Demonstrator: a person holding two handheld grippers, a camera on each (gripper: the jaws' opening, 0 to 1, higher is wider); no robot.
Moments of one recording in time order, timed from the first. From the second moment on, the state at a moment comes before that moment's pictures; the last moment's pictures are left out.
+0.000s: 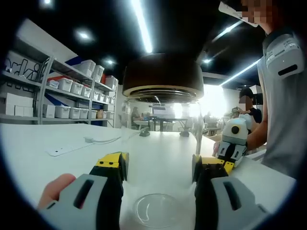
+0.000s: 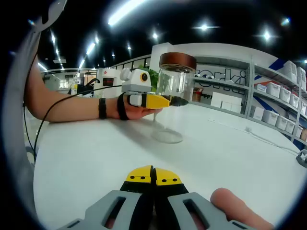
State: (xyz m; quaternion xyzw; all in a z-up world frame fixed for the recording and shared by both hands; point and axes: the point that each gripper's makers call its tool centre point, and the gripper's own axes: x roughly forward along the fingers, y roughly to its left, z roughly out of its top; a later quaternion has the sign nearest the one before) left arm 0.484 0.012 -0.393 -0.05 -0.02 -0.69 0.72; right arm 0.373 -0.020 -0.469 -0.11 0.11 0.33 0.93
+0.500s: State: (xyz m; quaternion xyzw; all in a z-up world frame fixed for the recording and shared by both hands) left arm 0.486 0.014 -0.389 -0.04 -0.03 -0.67 0.74; right arm 0.373 -0.020 -0.469 -0.11 0.11 0.33 0.93
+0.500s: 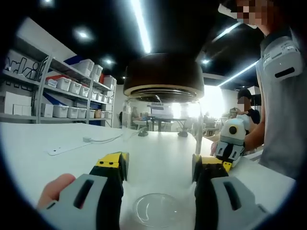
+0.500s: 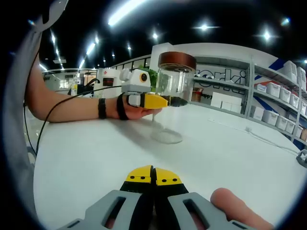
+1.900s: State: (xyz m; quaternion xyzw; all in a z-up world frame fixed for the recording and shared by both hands) left arm 0.488 0.015 -0.394 -0.05 -0.02 -0.67 0.74; right arm 0.363 -0.017 -0.419 0.02 0.07 0.34 0.94
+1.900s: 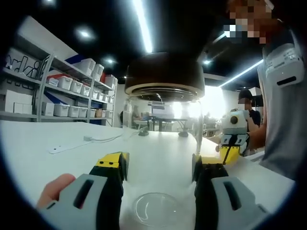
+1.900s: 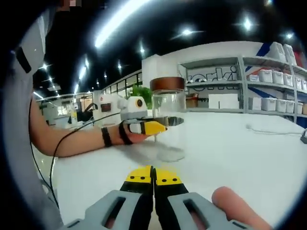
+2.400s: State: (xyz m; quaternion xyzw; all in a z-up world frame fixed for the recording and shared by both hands) left arm 0.494 0.015 -0.397 -0.04 -0.02 -0.67 0.74; right arm 0.367 -0.021 -0.393 -0.02 0.06 0.33 0.94
